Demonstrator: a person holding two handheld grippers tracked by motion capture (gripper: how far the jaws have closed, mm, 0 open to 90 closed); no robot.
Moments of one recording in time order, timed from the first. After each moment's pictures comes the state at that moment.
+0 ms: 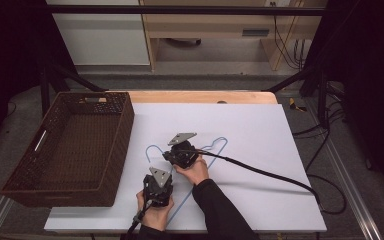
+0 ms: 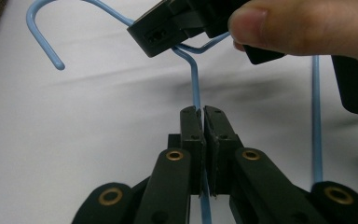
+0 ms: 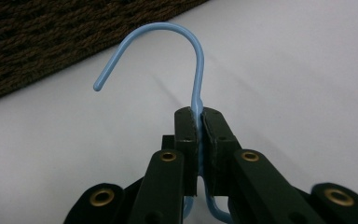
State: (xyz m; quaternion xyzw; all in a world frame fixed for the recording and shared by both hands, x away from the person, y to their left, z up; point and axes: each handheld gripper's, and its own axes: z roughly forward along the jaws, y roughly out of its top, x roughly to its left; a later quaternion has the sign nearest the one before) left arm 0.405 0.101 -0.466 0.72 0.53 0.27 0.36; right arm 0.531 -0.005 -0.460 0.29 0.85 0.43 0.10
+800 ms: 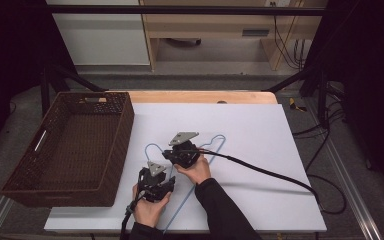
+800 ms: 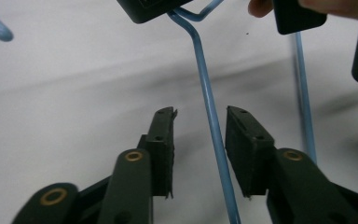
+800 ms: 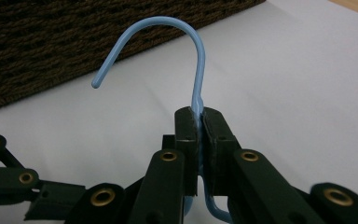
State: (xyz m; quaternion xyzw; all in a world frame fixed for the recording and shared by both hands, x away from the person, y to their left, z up) left arm 0.427 0.118 -0.463 0.76 0.52 0.18 0.35; right arm 0.525 -0.010 -0.448 0.26 0.85 0.45 0.11
